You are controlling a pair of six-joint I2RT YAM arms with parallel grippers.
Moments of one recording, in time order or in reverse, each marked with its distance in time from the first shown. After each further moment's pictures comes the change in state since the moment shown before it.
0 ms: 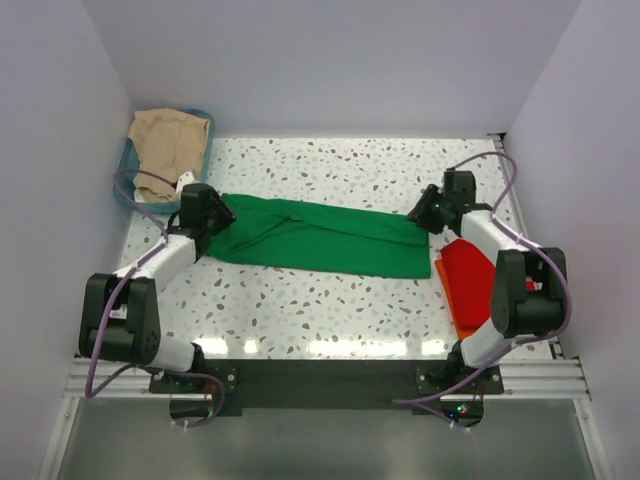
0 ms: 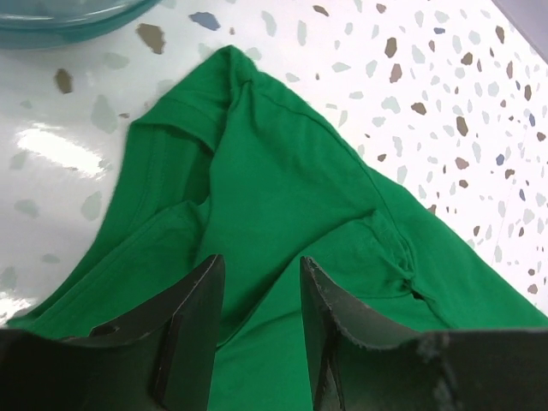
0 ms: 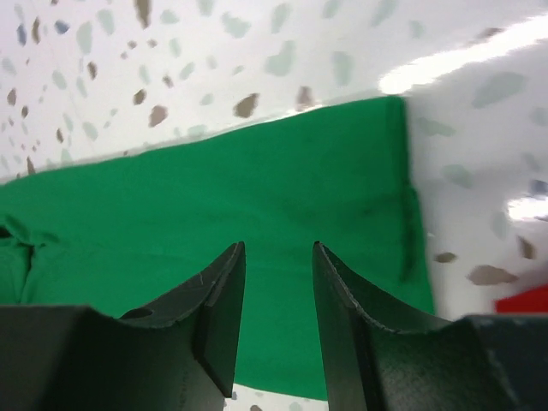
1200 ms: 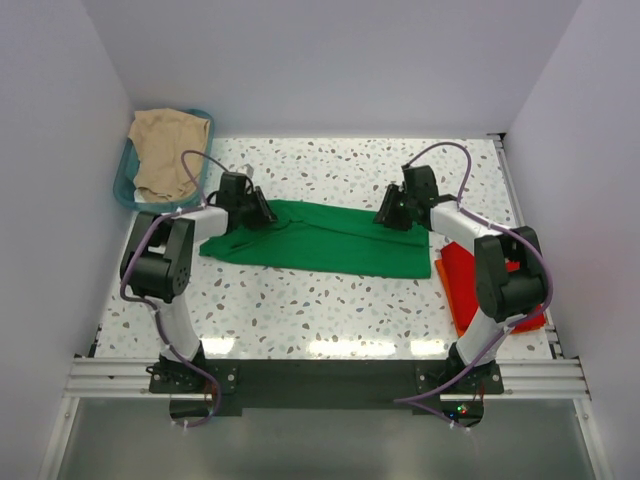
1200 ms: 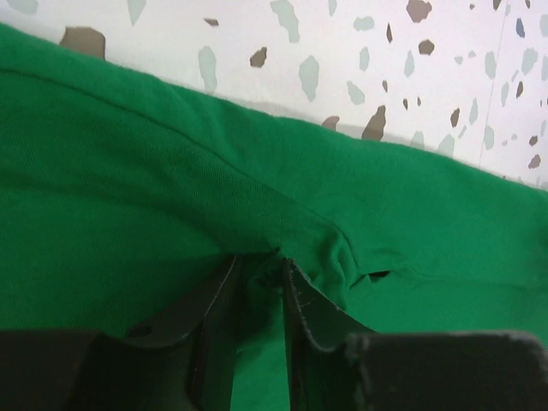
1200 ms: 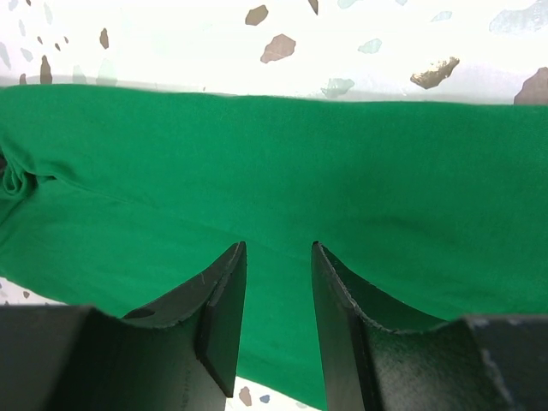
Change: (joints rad) left arm -0.116 0.508 0.327 0.009 0.348 0.112; right arm 0.252 0.151 0.143 -0.008 0.000 -0.063
